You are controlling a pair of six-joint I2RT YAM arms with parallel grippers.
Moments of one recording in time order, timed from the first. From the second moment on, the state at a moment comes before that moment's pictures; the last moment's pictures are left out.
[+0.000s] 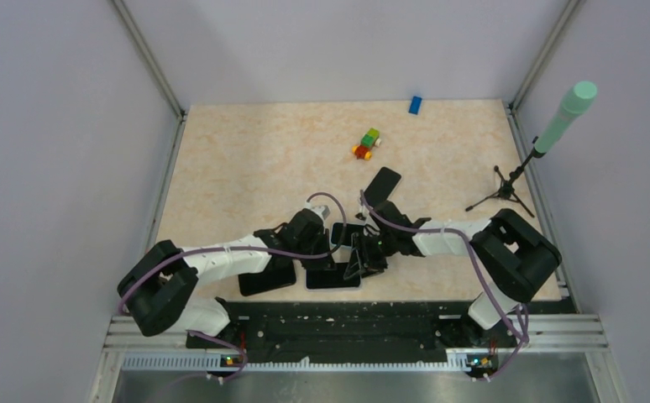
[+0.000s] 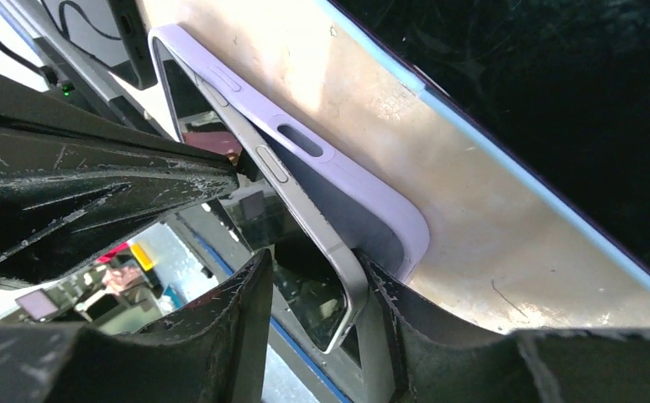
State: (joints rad) left arm -0.85 1.38 0.63 -0.15 0.16 -0.78; right arm 0.75 1.63 0.66 -0.07 -0.57 0.71
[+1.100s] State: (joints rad) left arm -0.91 1.27 0.48 -0.04 0.11 -0.82; right arm 0.83 1.45 0.71 -0.31 -0.19 0.60
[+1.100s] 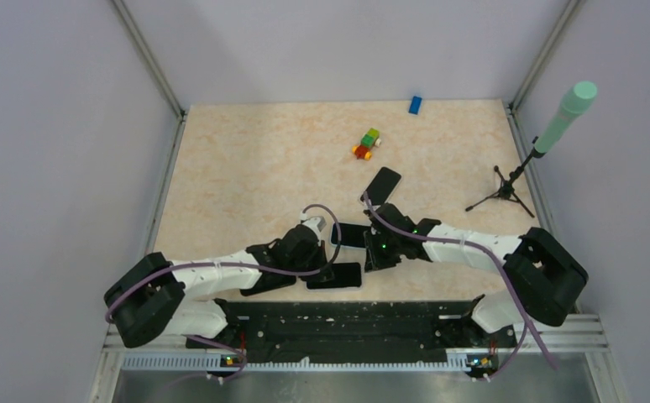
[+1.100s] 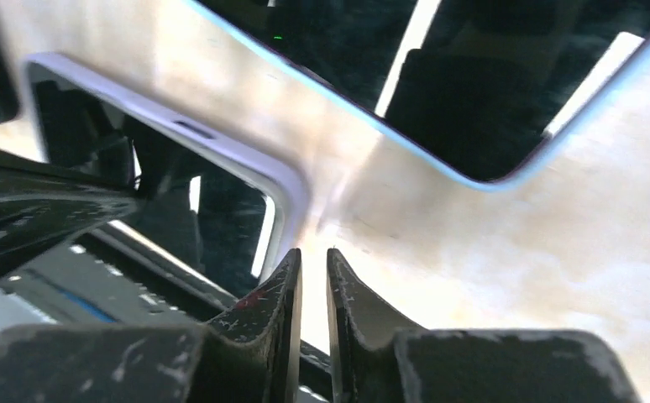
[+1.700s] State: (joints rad) left arm -0.99 1.34 0.53 -0.01 0.04 -0.84; right arm 0.76 1.29 0.54 -0.26 -0.26 0.63
